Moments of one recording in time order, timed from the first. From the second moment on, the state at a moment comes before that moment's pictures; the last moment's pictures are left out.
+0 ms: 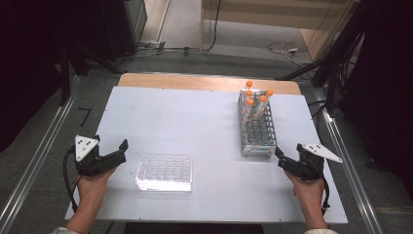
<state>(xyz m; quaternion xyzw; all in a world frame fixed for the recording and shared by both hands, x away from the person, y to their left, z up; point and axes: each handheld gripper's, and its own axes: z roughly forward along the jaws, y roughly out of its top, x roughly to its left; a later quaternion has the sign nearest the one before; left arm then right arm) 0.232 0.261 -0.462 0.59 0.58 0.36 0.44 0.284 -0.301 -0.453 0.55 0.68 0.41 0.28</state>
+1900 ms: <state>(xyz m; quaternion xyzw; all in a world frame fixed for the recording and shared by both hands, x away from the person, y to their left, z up) 0.232 0.263 -0.462 0.59 0.58 0.36 0.43 0.351 -0.242 -0.435 0.52 0.70 0.41 0.28</state>
